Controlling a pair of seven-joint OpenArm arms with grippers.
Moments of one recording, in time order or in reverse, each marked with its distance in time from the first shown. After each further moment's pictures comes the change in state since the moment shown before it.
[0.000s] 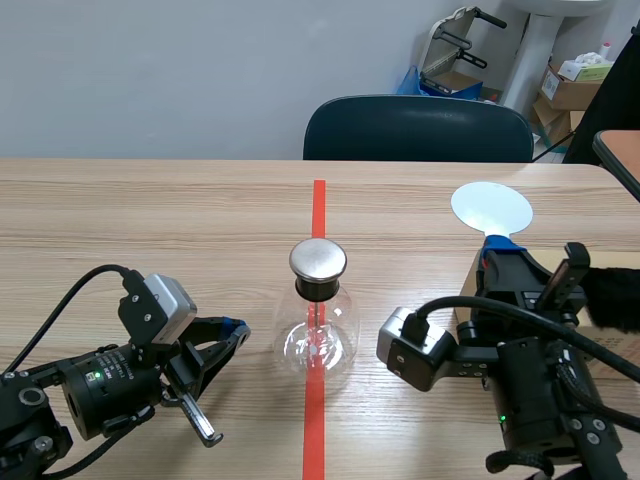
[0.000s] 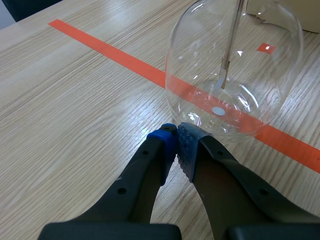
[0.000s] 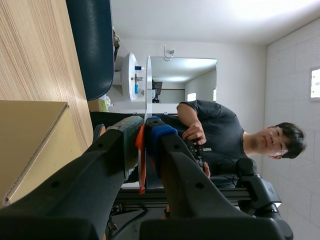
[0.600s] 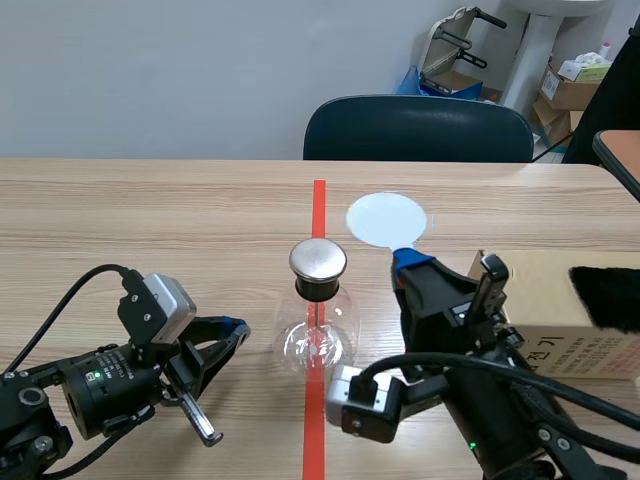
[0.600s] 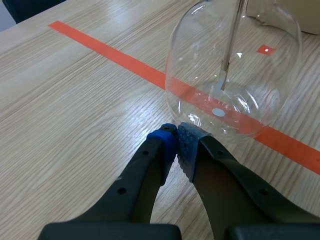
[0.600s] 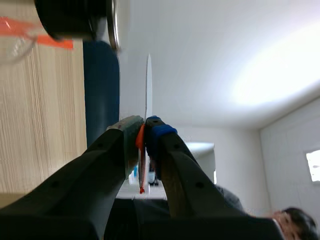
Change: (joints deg) left arm 0.0 0.0 0.0 0.0 0.0 0.0 -0.4; right arm 0.0 0.0 0.0 0.0 0.0 0.0 24.7
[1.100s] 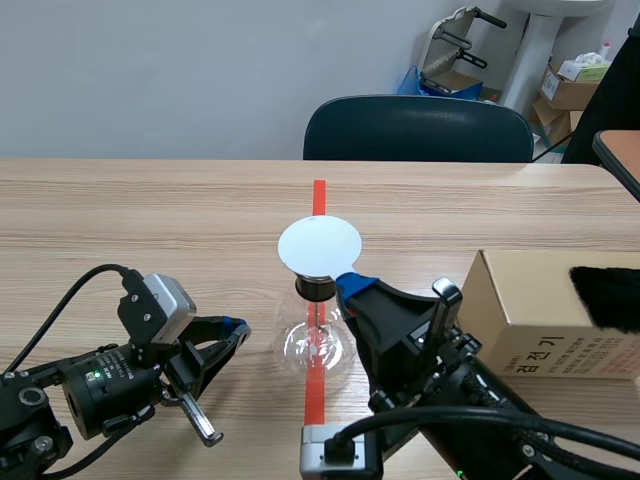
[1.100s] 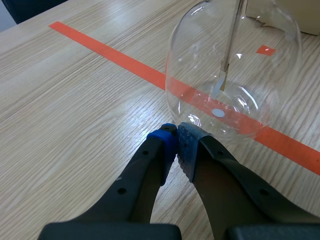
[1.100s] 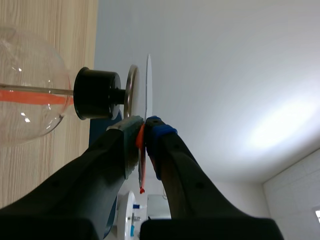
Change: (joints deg) left arm 0.0 0.0 0.0 0.0 0.0 0.0 0.0; right arm 0.0 0.0 0.0 0.0 -0.2 0.0 13.2
